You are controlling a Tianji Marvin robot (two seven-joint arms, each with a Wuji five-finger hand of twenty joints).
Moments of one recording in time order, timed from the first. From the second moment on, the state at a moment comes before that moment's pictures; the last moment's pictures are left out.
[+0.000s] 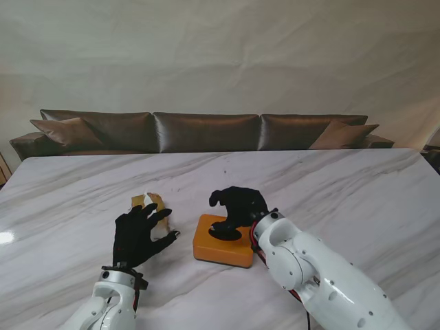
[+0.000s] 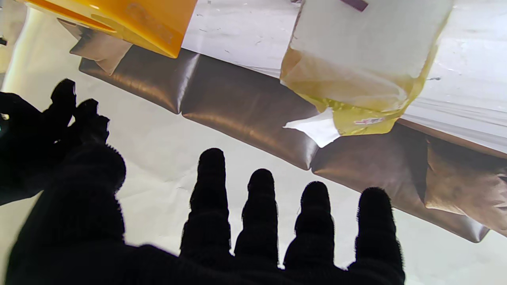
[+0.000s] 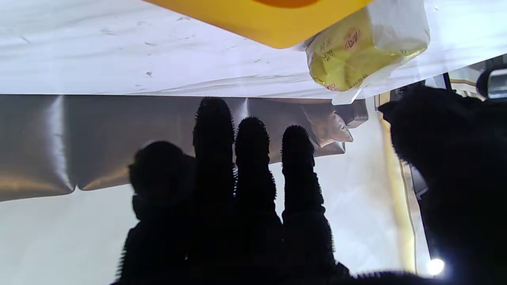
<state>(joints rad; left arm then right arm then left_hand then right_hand) 1.77 -1.15 -1.17 -1.65 0.87 0.13 0.48 -1.35 -1.10 0.89 -1.69 -0.92 0.12 0.01 0.43 -0.22 0.11 0.18 0.54 -0.18 0.24 0.21 0.37 -0.08 0.27 0.23 0.21 0.07 0.28 0.31 -0.05 0.22 0.70 0.36 0.22 -0.78 1.10 -0.05 0.58 -0.03 0.67 0.30 0.81 0.04 0.49 0.38 0.95 0.05 0.46 0.32 0.88 -0.01 1.54 0.54</state>
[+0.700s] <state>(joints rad) 1.80 -1.14 -1.21 -1.68 0.90 0.04 0.48 -1.42 -1.07 0.78 -1.75 -1.01 0.30 0.09 0.43 -0.22 0.11 0.18 0.54 -0.18 0.25 0.21 0.38 -0.08 0.27 0.24 0.21 0.07 0.28 0.31 -0.05 0.22 0.70 0.36 0.12 -0.60 0.89 0.11 0.63 -0.01 0.64 0.26 0.87 0.07 0.47 0.29 1.06 0.00 0.39 0.23 1.05 -0.05 1.61 0.50</state>
